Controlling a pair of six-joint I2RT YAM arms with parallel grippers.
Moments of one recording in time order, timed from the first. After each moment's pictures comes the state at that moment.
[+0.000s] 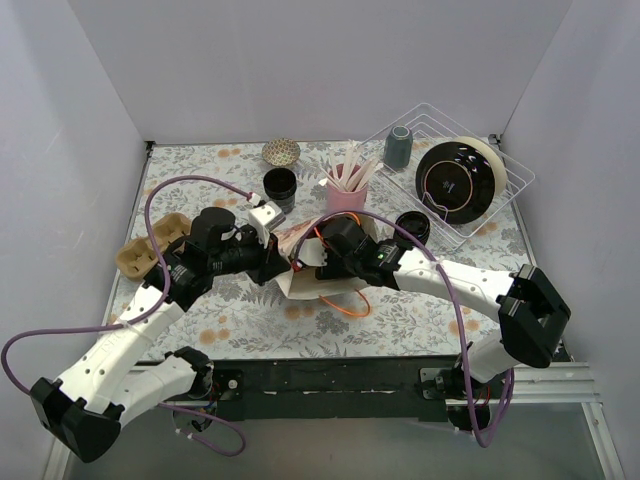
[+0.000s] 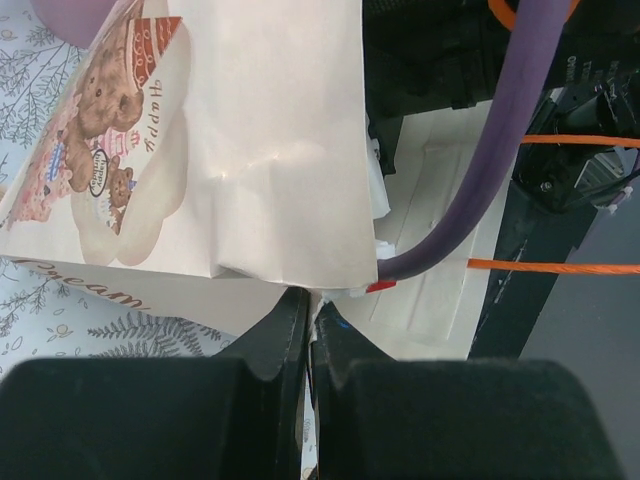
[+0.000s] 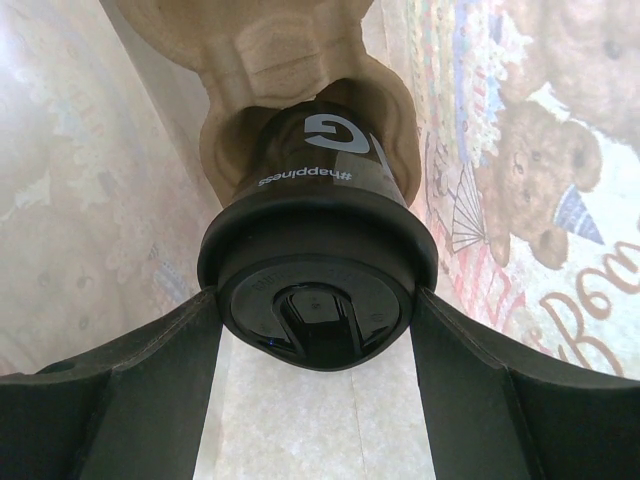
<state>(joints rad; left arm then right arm) -0.57 0.93 0.95 -0.56 0.46 -0.04 0.99 1.50 1.06 -0.34 0.27 -0.84</state>
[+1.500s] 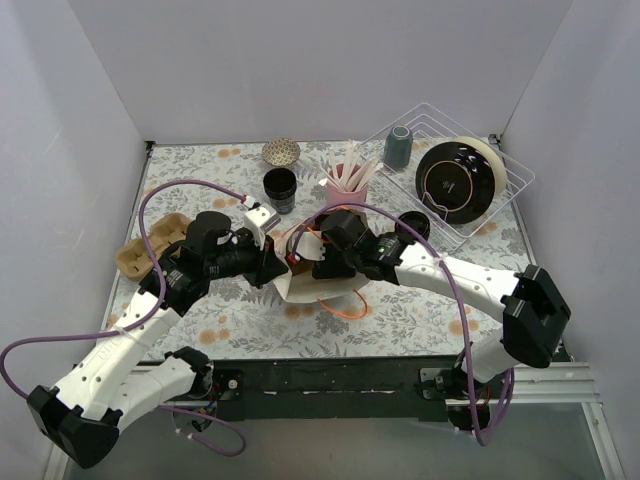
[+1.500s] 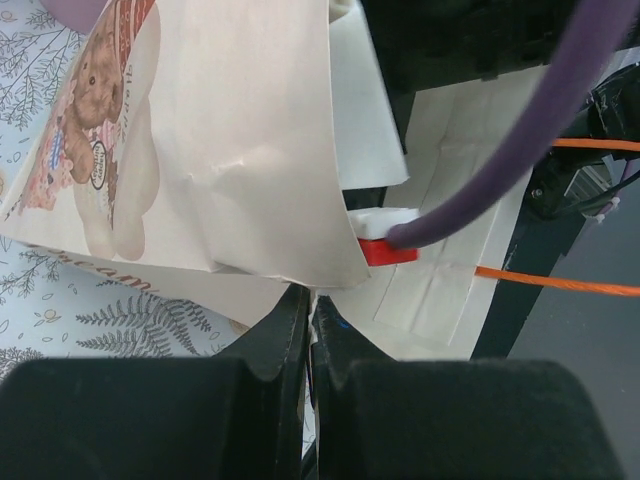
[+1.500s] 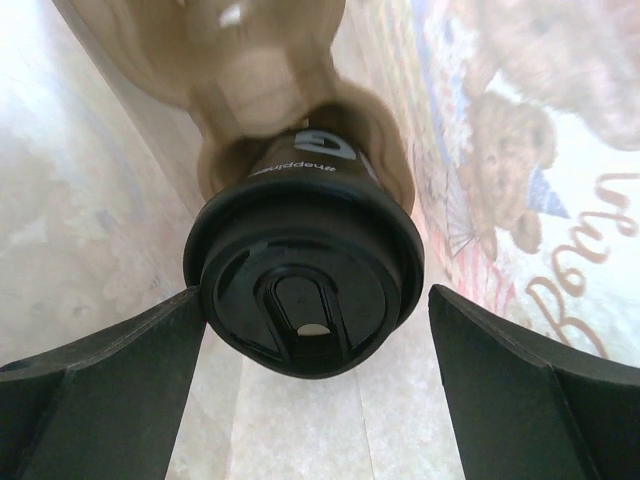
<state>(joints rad) -0.57 0.88 0.92 -0.57 0.45 -0.08 0.98 1.51 1.14 -0.40 0.24 -0.80</state>
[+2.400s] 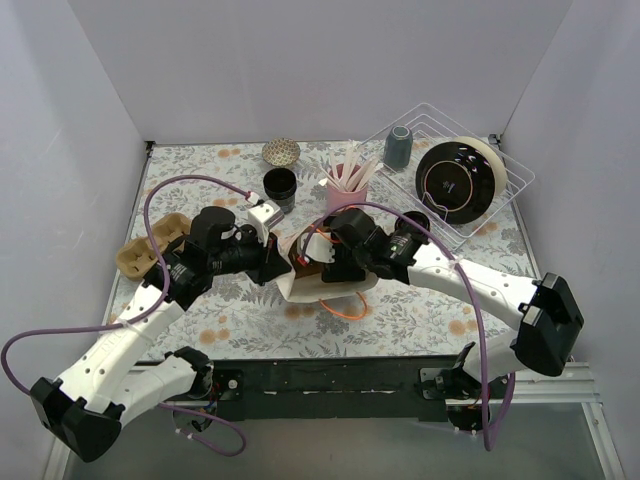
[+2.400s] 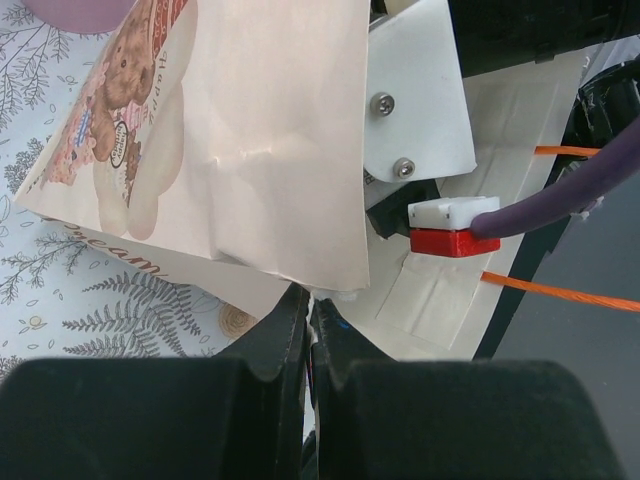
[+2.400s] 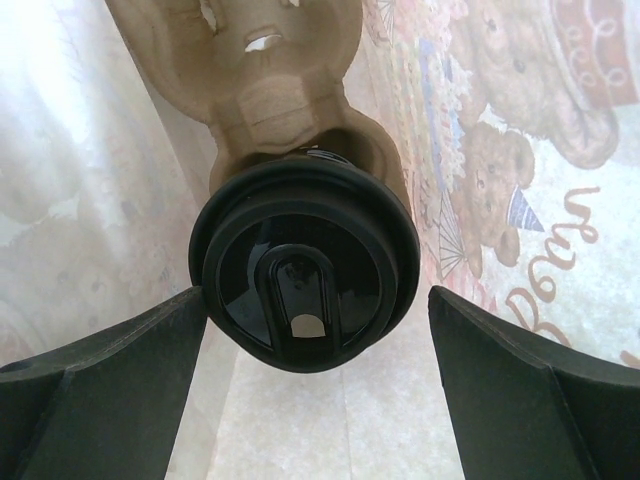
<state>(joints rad) -0.57 0.92 0.95 -0.58 0.47 -0.09 0.96 1.44 1.14 -0.51 0.18 -0.80</state>
